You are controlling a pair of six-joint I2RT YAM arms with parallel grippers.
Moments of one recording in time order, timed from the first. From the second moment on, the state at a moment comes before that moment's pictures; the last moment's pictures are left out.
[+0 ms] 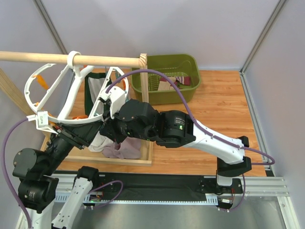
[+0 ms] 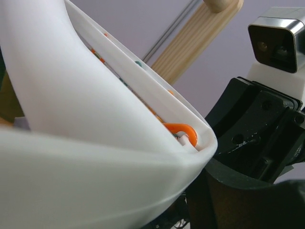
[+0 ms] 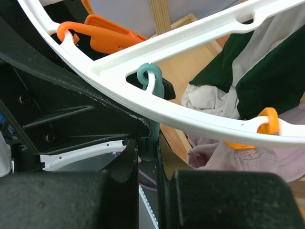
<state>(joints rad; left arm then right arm) -0.21 0.36 1.14 -0.57 0.39 -0.81 1.43 1.82 2.36 -0.91 0.24 0.40</state>
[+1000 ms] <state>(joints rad) -0.22 0.41 1.18 -0.51 0.40 -0.76 1.46 1.82 2.30 -0.89 0.28 0.38</state>
